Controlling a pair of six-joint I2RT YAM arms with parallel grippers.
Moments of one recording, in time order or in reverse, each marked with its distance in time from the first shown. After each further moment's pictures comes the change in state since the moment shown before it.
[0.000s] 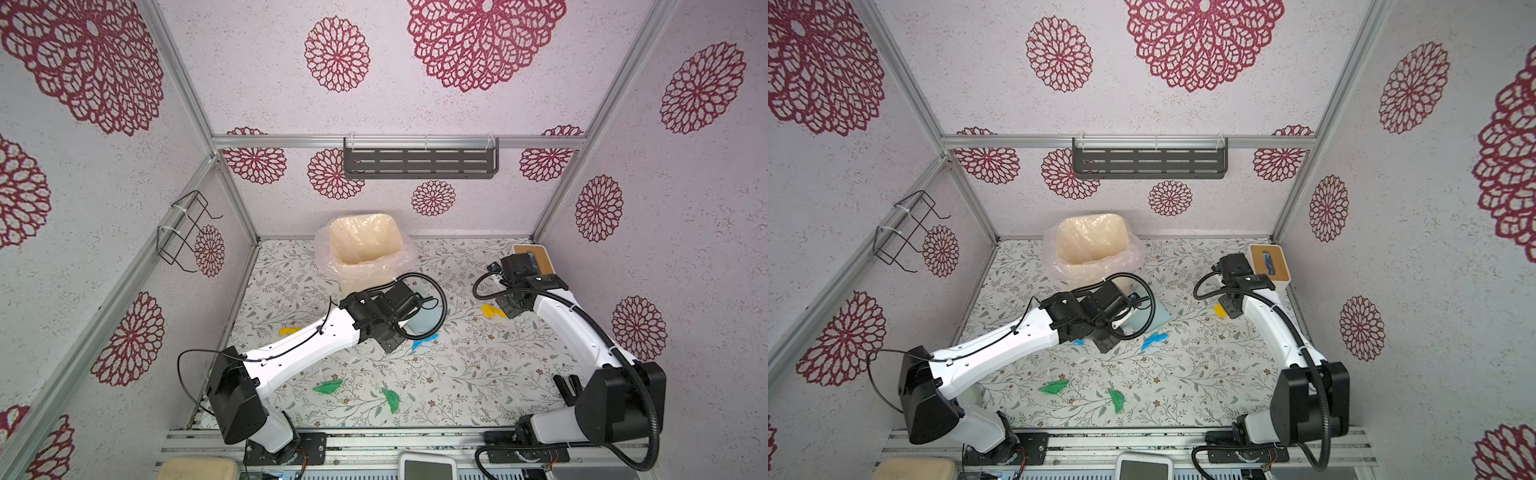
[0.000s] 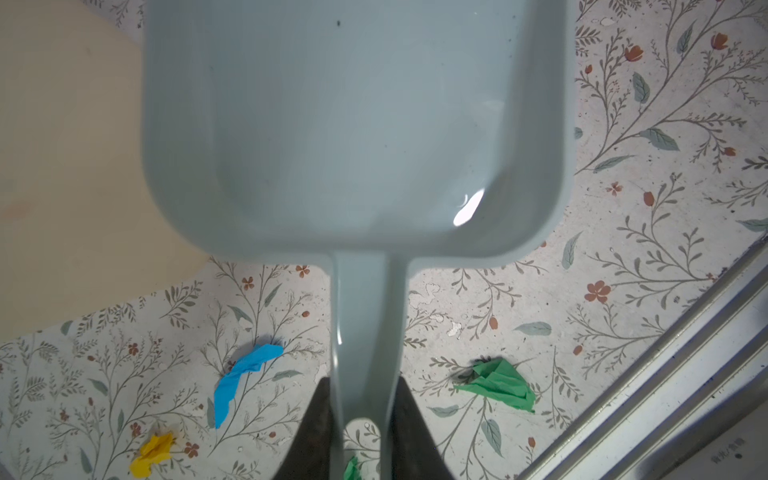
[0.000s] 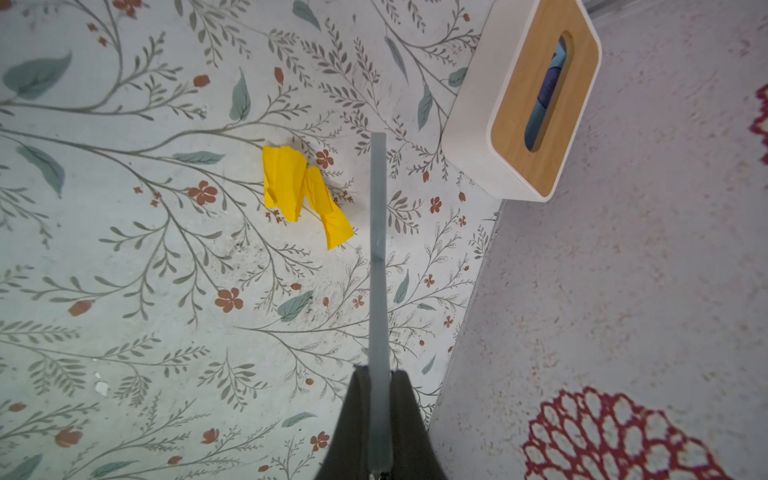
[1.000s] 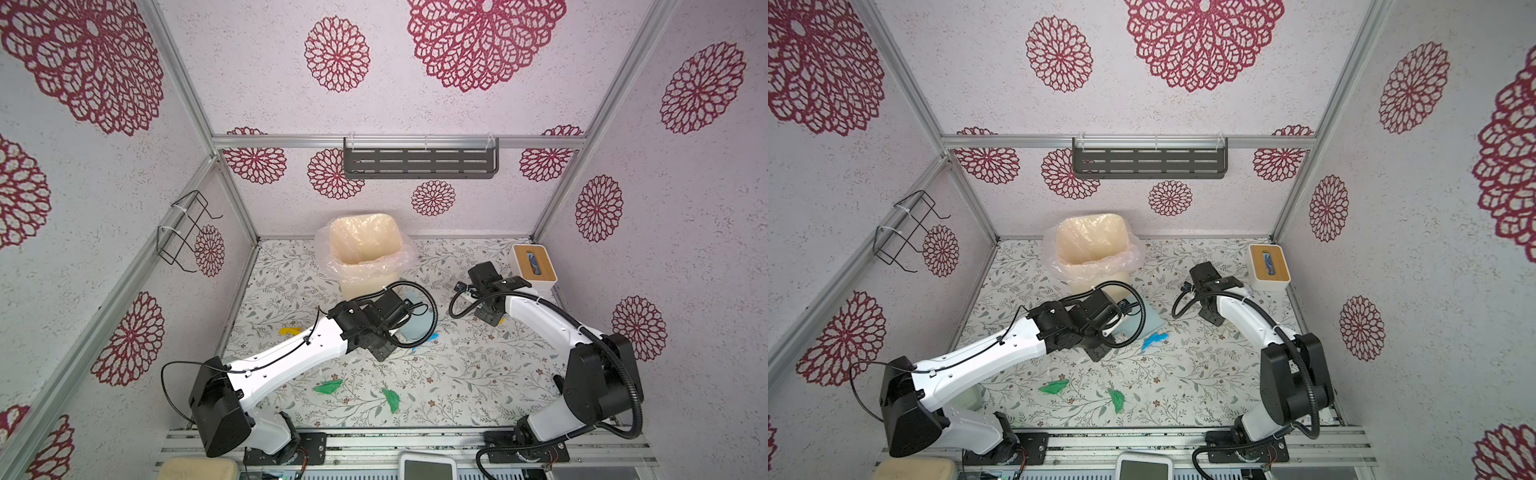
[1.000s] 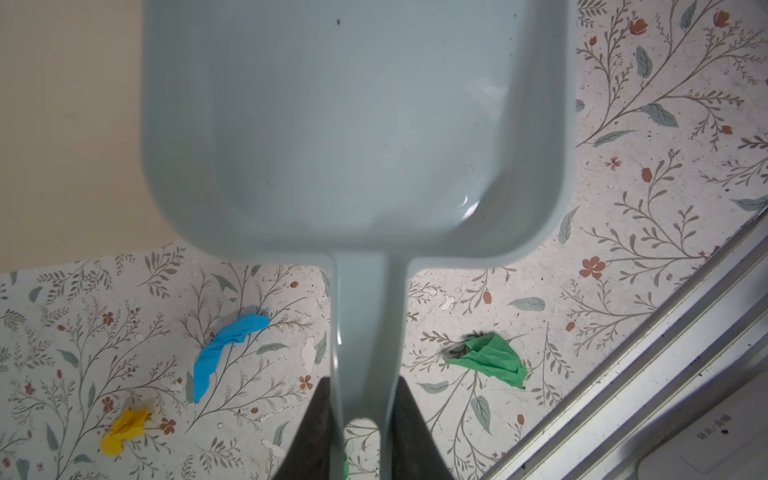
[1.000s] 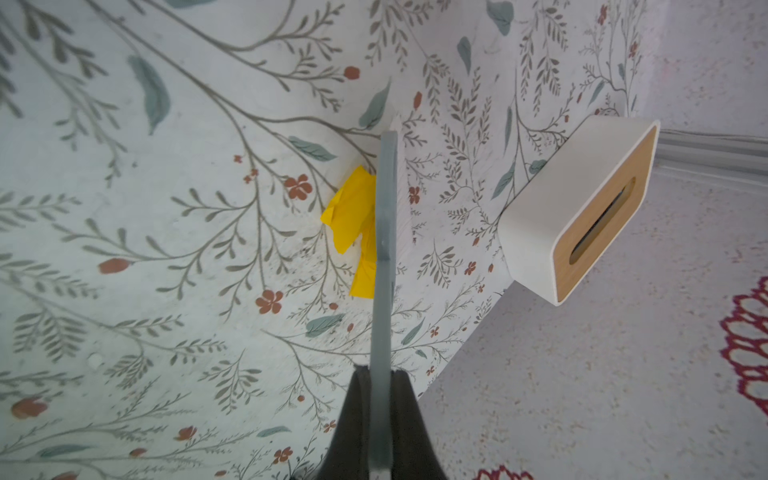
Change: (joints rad) left arm 0.000 -0.082 -0.110 0.014 0.011 -0.045; right arm 0.206 0.094 -0.033 0.003 0.048 -0.215
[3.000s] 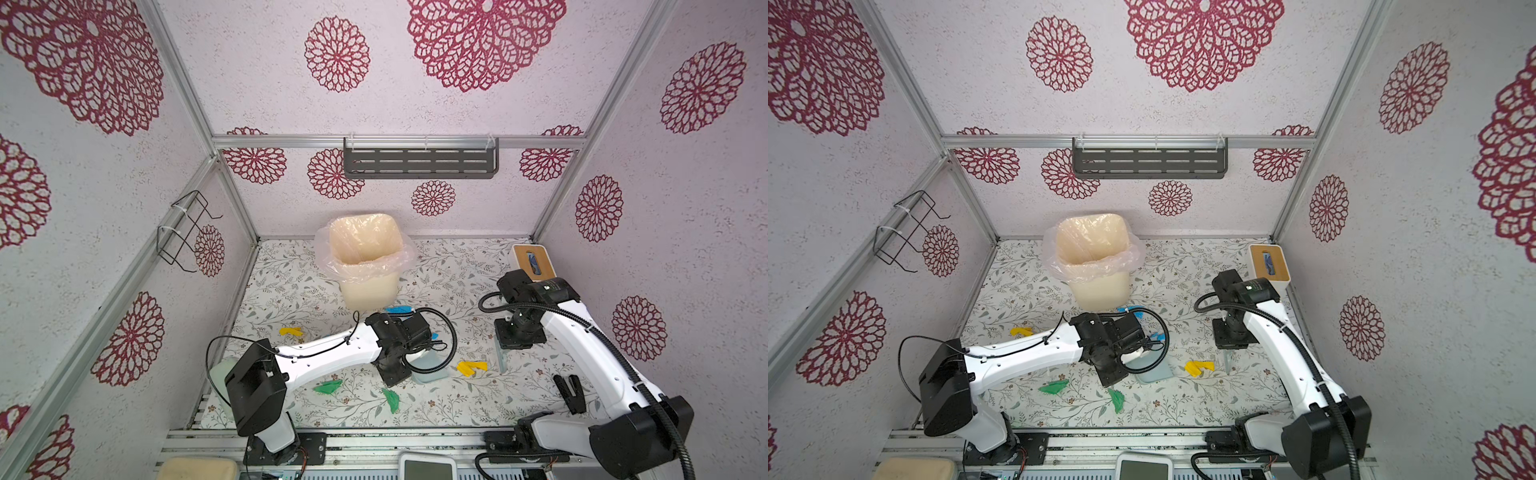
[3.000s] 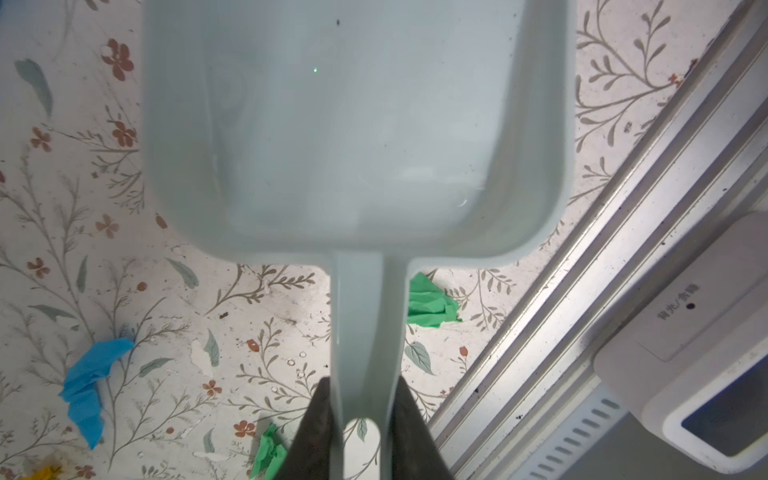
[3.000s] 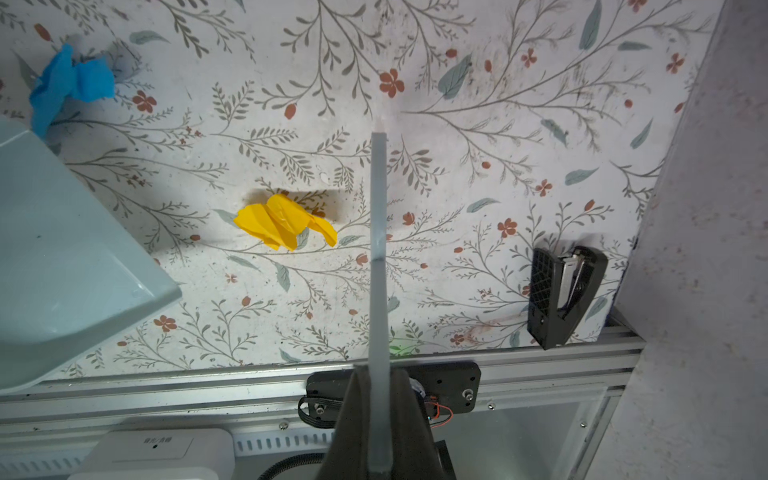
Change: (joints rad) left arm -0.122 0.201 0.016 -0.103 0.176 0.103; right arm -0.071 -0.281 0.075 -0.597 -0.359 0.915
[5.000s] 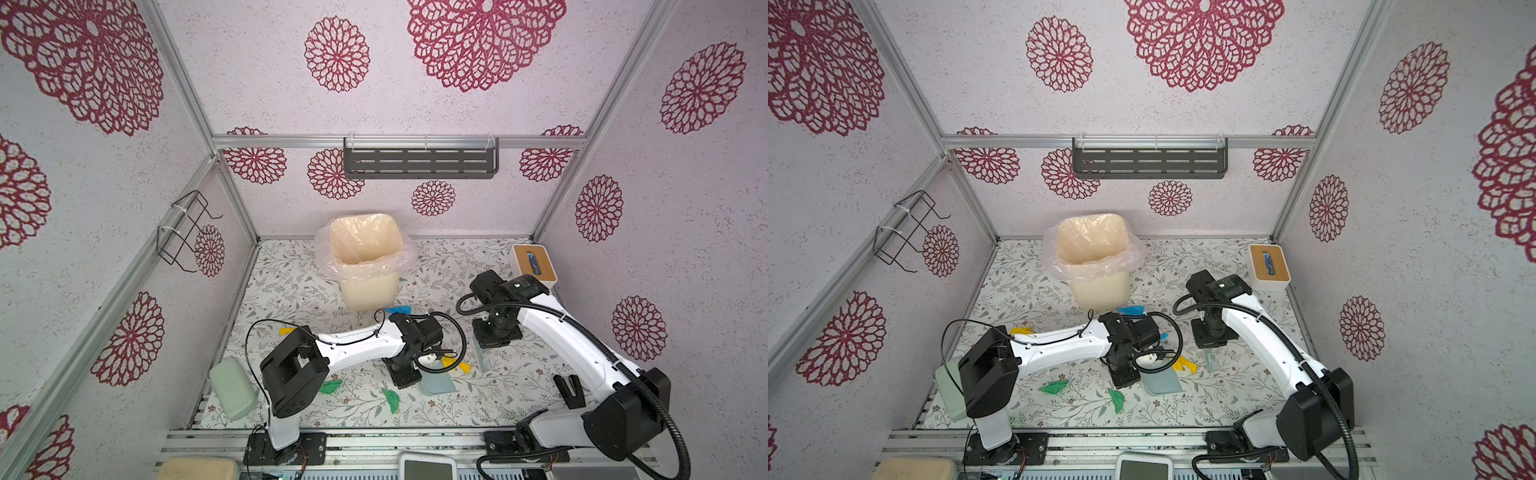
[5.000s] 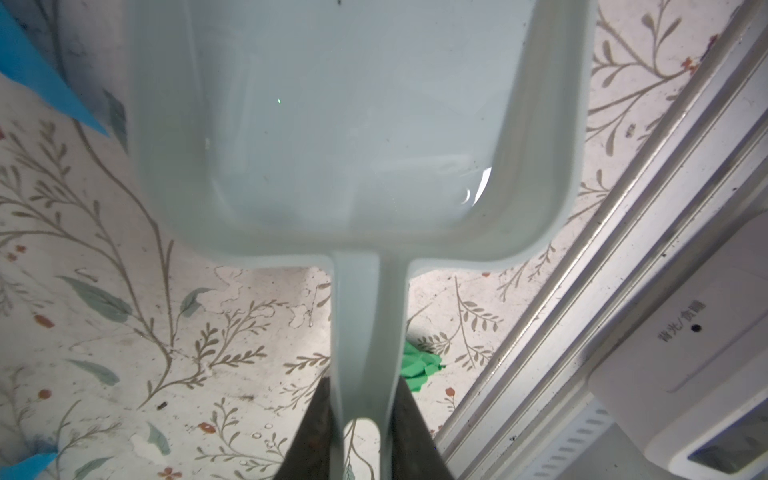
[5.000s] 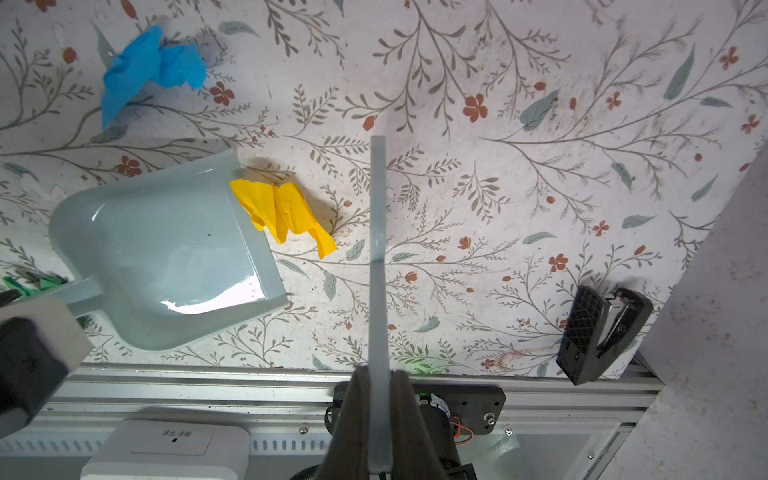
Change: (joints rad) left arm 0.003 0.202 0.080 0.013 0.094 0.081; right arm 0.188 0.129 0.042 0.057 -0.020 0.050
